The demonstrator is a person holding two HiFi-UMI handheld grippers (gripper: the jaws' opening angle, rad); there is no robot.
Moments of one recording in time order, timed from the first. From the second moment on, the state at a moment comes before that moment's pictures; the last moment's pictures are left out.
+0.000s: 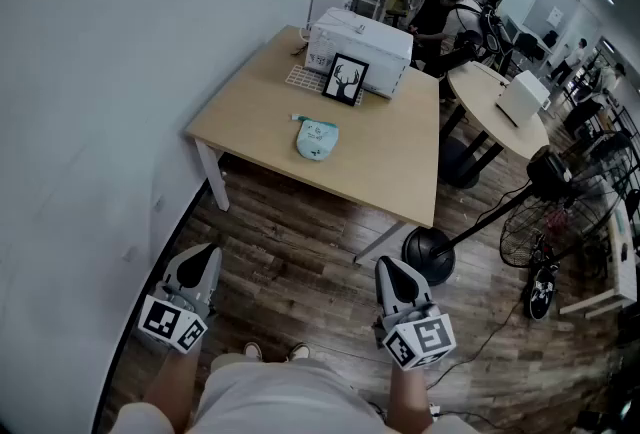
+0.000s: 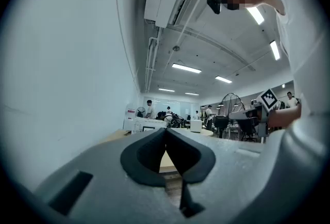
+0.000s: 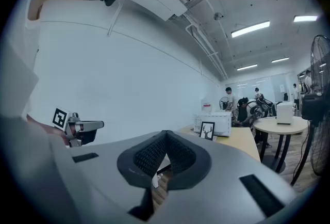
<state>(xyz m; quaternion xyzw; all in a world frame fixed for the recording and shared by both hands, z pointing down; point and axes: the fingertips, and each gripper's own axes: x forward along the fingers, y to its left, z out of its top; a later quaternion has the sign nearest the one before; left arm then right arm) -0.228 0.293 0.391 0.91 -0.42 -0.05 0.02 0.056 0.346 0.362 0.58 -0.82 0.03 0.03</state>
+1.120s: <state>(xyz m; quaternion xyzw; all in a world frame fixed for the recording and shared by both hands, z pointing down) -0.221 0.297 0.374 0.88 -0.47 -0.09 -0.01 0.095 0.342 0.351 0.57 -0.82 0.04 -0.04</state>
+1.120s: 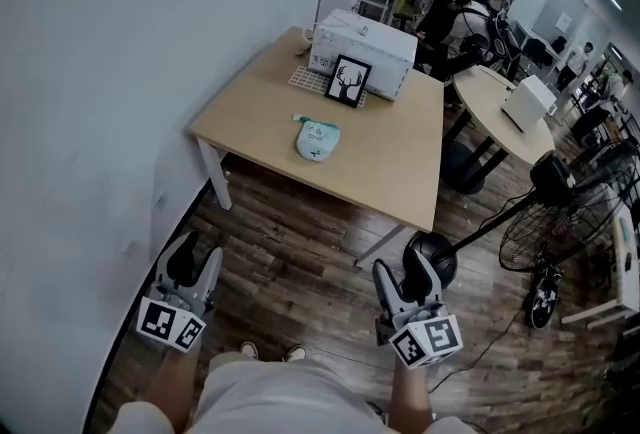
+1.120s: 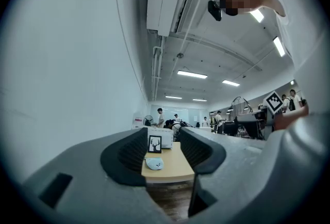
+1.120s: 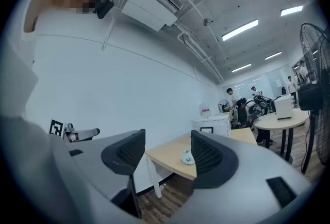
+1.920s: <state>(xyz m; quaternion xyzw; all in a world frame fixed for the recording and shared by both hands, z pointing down) -0.209 0.267 0.399 0.85 -0.52 -0.08 0.02 0.136 0.308 0.396 0.57 -0.81 0.09 -0.04</state>
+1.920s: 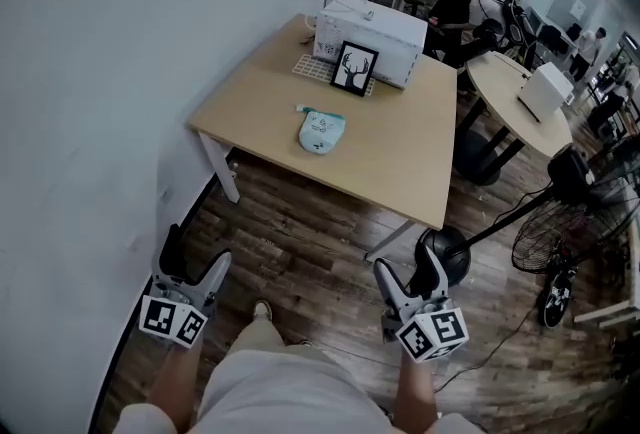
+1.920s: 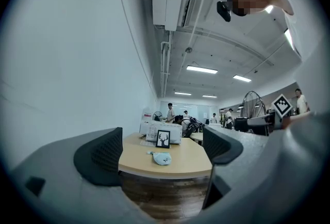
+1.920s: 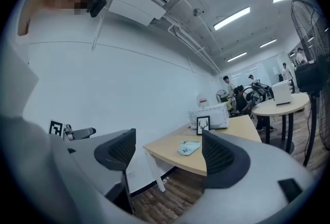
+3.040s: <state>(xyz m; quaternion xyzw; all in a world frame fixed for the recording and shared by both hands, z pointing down) -0.141 -0.128 0.464 0.90 -0.40 -0.08 0.14 0.133 -0.033 0.405 0.62 -0.78 0.13 0.03</state>
